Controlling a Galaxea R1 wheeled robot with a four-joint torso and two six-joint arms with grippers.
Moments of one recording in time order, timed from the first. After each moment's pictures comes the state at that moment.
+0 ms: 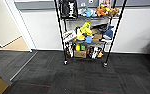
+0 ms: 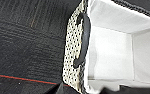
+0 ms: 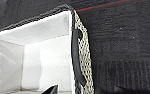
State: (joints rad) left arm 0.98 2.77 -2.41 -0.29 0.09 0.04; right arm -0.95 2.89 -2.52 0.13 -0.07 0.03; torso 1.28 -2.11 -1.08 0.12
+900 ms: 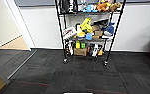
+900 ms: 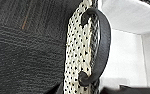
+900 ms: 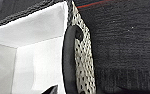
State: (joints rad) left arm 0.92 2.78 -2.41 -0.29 0.15 0.03; right arm -0.91 2.91 -2.52 0.14 -0.10 0.04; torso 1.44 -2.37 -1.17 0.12
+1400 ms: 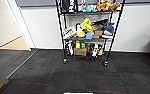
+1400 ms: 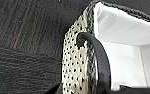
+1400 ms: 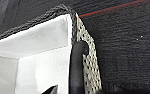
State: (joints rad) left arm 0.86 2.78 -2.41 -0.29 0.17 0.03; right arm -0.87 2.93 -2.52 0.16 -0.10 0.08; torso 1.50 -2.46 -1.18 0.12
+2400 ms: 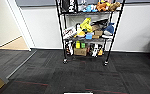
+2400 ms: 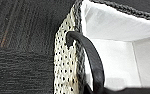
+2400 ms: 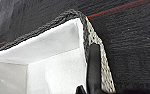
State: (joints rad) left arm 0.85 2.79 -2.39 -0.28 0.19 0.04; right arm -0.85 2.92 -2.47 0.24 -0.10 0.08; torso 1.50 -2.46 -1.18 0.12
